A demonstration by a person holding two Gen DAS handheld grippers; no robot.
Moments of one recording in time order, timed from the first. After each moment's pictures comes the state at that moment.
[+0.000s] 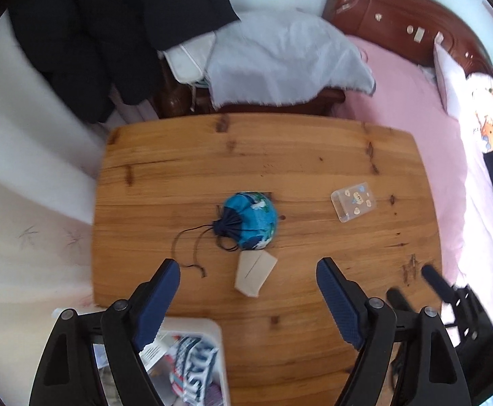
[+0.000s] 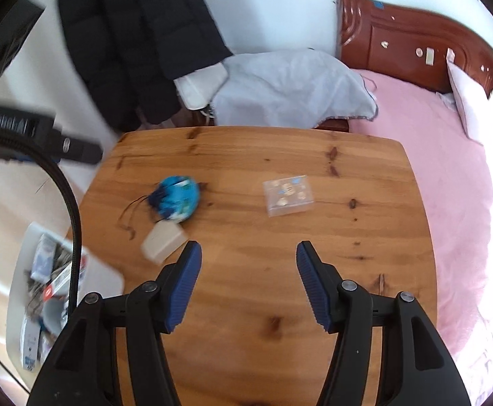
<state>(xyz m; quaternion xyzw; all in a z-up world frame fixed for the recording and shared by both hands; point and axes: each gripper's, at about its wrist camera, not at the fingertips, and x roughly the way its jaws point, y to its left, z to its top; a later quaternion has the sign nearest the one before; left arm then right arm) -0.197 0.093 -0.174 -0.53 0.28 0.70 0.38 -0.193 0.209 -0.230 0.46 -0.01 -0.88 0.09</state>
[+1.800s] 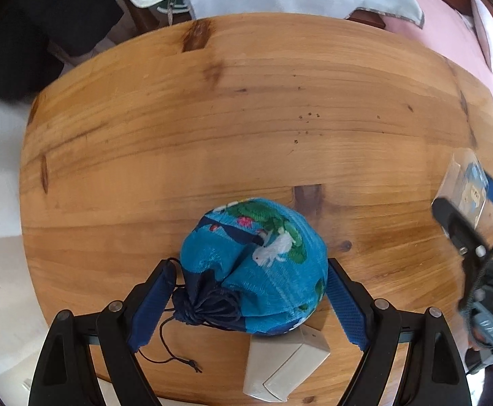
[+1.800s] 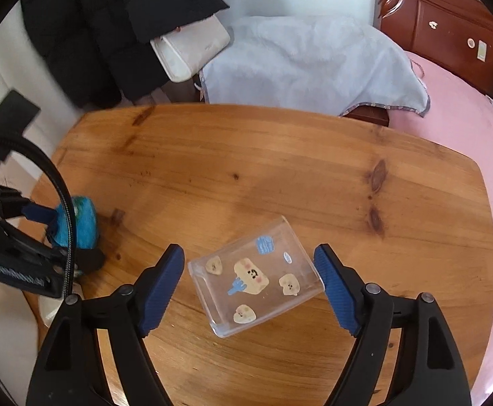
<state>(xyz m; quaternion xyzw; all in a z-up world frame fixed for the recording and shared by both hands) -0.248 0.162 -0.327 -0.58 0.39 0.62 0.34 -0.337 0.222 -0.341 0.50 0.02 -0.85 0.15</state>
